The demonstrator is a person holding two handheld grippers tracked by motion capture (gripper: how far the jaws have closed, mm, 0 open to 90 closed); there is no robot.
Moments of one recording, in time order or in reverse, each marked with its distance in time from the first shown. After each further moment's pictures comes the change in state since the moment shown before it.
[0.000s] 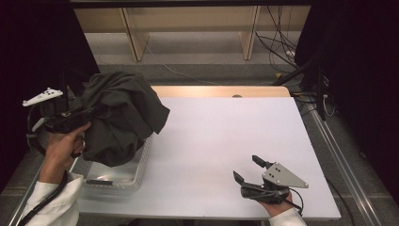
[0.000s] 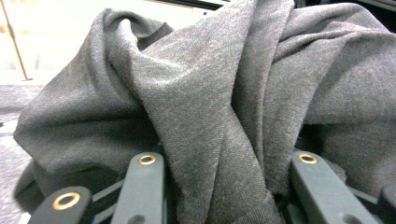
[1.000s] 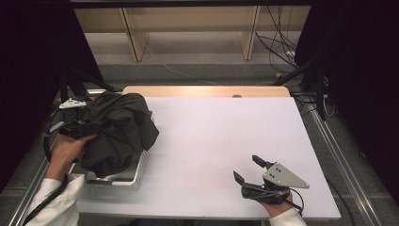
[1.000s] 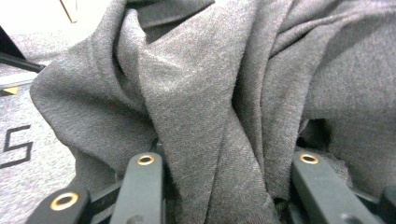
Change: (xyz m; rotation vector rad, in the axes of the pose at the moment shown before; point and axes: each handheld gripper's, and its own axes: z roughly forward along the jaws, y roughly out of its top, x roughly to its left) left arm 0.038 -0.035 0.039 0.280 0.188 0.091; right arm 0.000 0.001 -0.002 -0.002 0.003 0.002
